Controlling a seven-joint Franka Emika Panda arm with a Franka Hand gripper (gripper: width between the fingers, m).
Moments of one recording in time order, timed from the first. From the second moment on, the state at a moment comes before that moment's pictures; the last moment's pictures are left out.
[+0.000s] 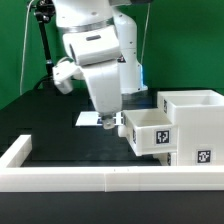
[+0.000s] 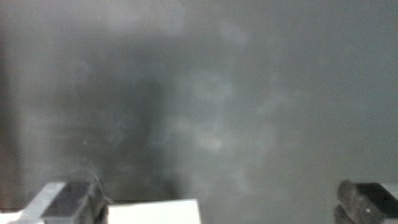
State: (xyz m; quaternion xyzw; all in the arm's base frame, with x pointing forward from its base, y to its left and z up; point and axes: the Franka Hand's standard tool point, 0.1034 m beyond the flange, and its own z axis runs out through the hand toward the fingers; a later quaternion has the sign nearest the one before) arm 0.546 -0.041 0.076 -0.64 -0.76 -0.01 0.10
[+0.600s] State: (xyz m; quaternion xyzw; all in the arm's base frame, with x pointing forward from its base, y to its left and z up) arm 0.548 -0.027 0.080 -0.66 -0.74 0.00 0.10
